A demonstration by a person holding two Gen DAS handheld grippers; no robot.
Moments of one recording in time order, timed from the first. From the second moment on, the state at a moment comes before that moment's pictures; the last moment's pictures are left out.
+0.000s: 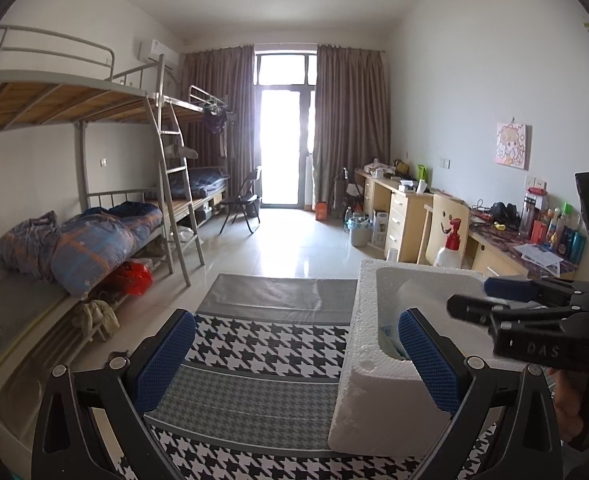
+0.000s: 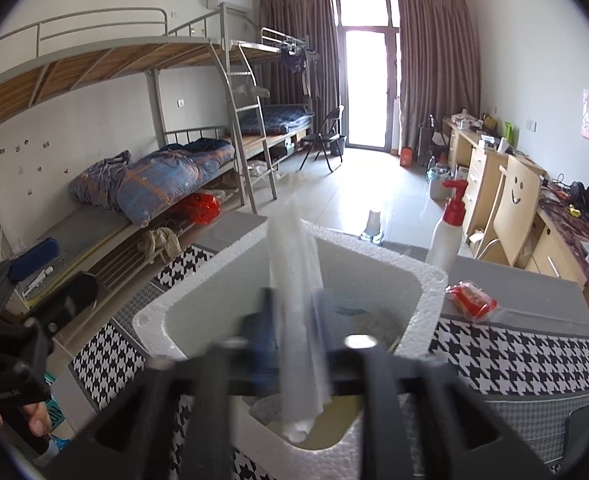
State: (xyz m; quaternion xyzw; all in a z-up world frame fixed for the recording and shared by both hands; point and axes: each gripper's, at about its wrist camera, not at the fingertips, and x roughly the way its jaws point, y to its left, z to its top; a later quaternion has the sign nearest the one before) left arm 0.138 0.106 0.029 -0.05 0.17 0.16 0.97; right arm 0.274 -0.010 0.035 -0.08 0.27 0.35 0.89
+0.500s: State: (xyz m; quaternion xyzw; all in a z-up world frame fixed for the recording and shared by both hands) left arm 0.124 0.098 0.029 -0.05 0.16 0.14 0.98; right arm 0.257 -0.023 0.038 -0.08 0.25 0.36 0.90
